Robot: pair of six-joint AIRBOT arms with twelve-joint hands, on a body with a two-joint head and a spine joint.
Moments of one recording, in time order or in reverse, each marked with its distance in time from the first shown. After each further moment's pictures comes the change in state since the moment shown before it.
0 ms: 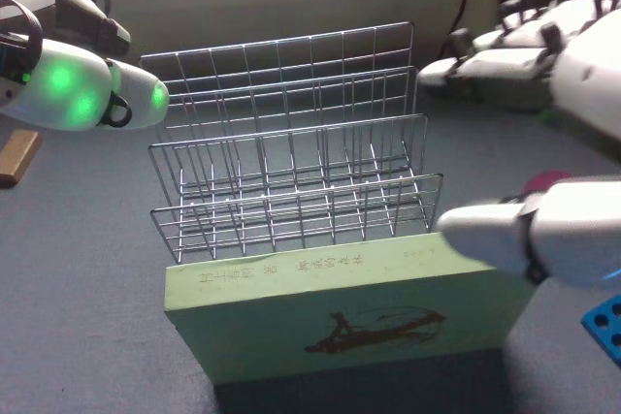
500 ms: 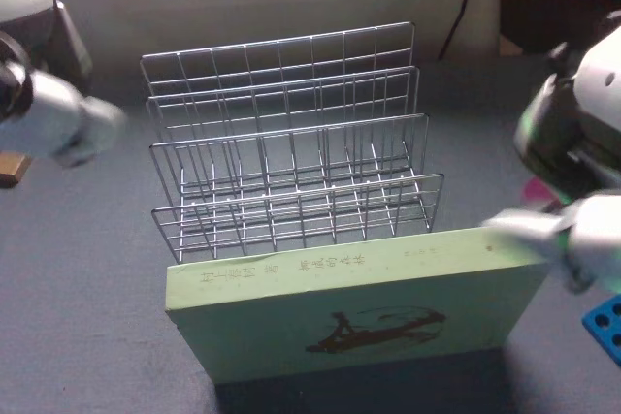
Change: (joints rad) left arm 0.007 0.000 0.002 0.004 0.000 0.002; right arm -0.016 0.070 0.000 0.002 0.048 -0.011
